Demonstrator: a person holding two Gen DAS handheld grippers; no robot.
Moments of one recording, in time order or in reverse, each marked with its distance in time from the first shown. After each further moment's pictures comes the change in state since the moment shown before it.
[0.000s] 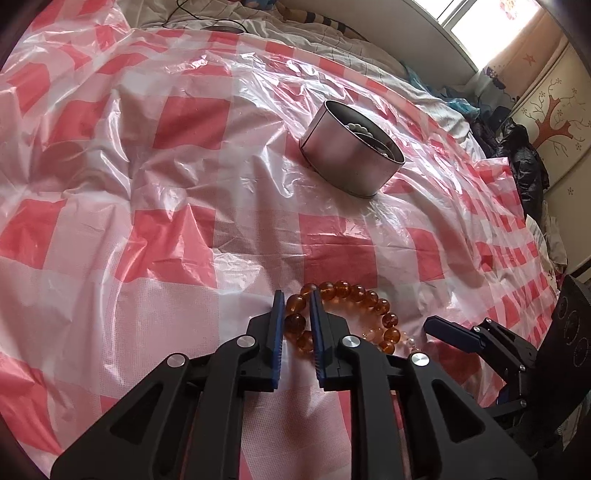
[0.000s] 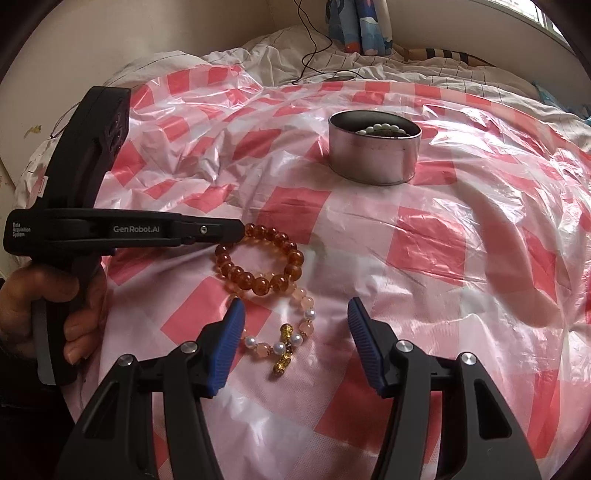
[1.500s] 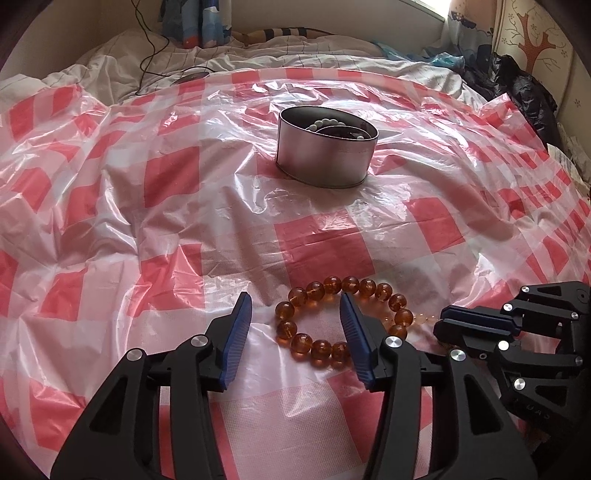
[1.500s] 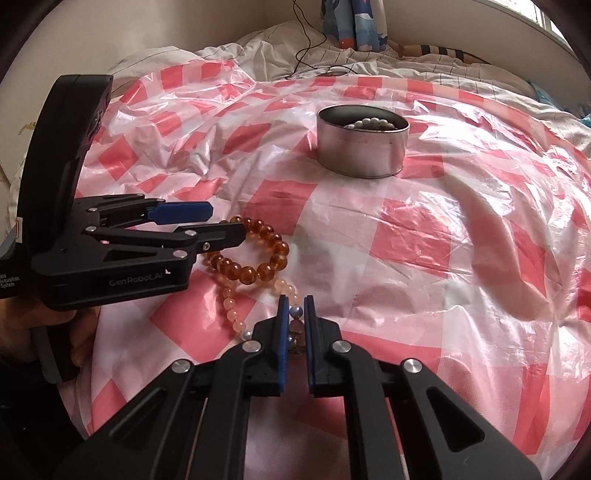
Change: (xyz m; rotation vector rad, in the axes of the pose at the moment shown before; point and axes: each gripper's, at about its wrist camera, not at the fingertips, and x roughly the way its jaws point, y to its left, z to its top) left arm -0.005 -0.046 -0.013 0.288 -0.069 0.221; right arm -0.003 -0.005 -0.004 -0.007 0.019 -0.023
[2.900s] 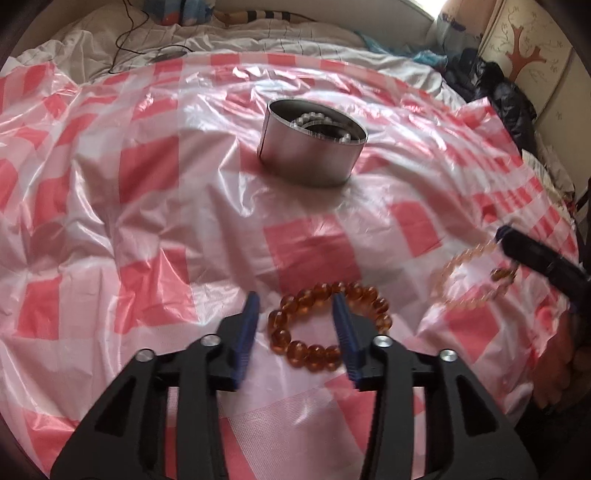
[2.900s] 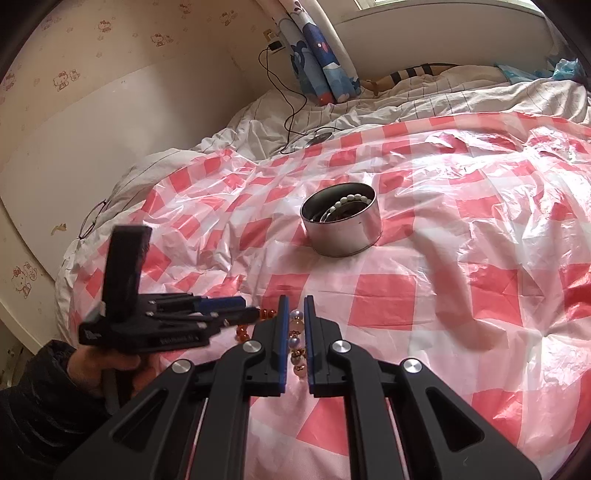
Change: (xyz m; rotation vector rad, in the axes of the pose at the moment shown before) left arm 0.013 0.019 0.011 -0.008 0.101 -0.169; right arm -0.062 -0.046 0.022 0.216 -0.238 0.169
